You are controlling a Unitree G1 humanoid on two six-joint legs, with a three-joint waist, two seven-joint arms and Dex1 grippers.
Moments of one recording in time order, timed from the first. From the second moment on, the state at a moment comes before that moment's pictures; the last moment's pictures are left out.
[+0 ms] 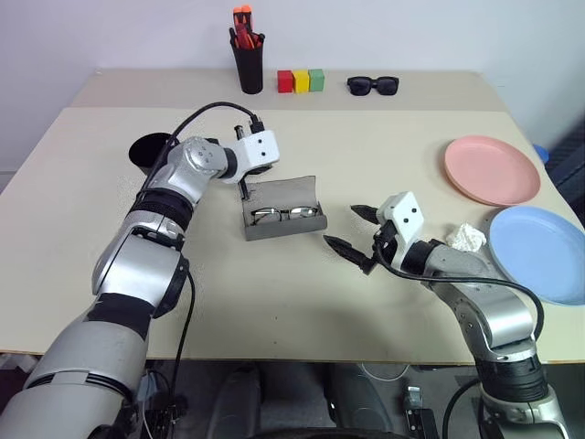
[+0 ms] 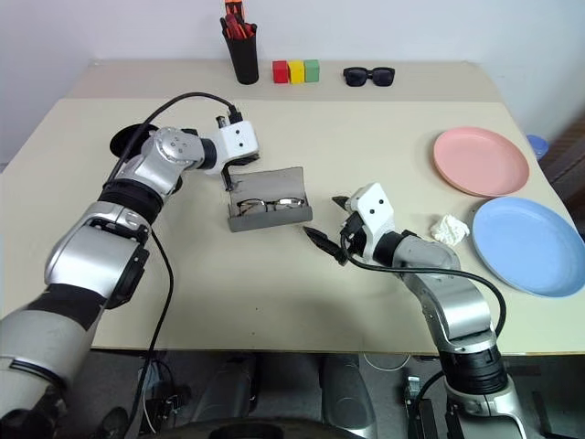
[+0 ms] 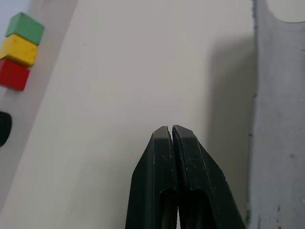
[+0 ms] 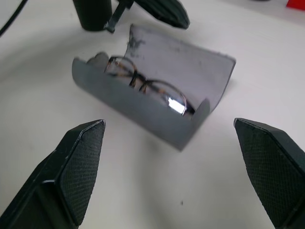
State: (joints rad) left arm -1.23 0.39 -0.33 1.15 0.32 -0.22 -0.81; right arm -0.19 -0.49 0.01 -0.42 0.32 0.62 0.64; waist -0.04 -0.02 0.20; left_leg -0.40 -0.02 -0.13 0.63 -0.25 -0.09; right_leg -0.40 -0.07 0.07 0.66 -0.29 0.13
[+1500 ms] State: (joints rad) left arm -0.72 0.51 -0.29 0.23 0.10 0.10 -1.18; right arm -0.06 -0.64 -0.20 -0.36 0.37 0.55 0.67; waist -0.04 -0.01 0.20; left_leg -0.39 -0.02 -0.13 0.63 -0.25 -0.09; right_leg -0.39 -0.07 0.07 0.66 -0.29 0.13
